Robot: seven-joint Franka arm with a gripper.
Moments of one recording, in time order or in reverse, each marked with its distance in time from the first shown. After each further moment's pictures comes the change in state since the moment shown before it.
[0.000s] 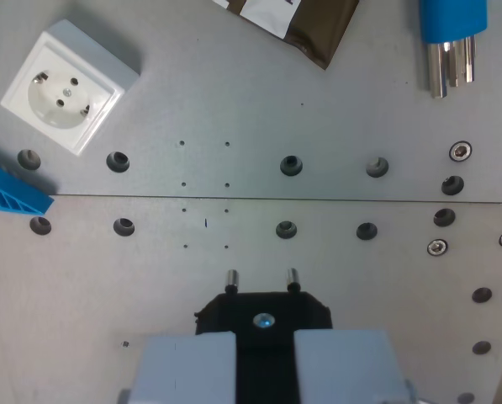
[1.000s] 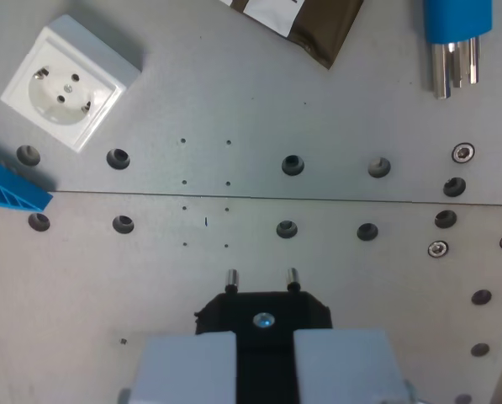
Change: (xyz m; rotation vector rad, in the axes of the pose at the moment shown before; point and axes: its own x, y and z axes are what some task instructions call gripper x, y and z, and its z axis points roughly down) arm 0.000 -0.003 0.004 0.000 -0.009 -0.020
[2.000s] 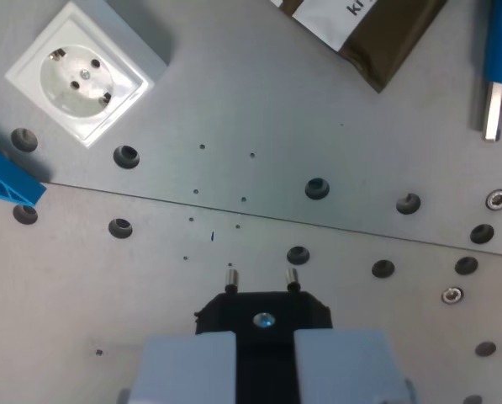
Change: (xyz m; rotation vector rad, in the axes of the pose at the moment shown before) arm 0.000 -0.029 0.045 -0.004 -0.013 -0.157
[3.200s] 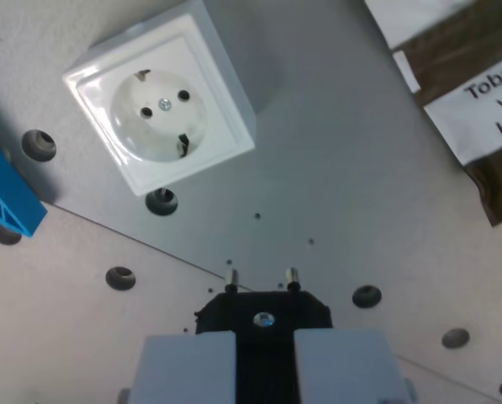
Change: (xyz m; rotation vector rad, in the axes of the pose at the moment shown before) arm 0.012 -0.055 0.083 -0.013 0.002 -0.319
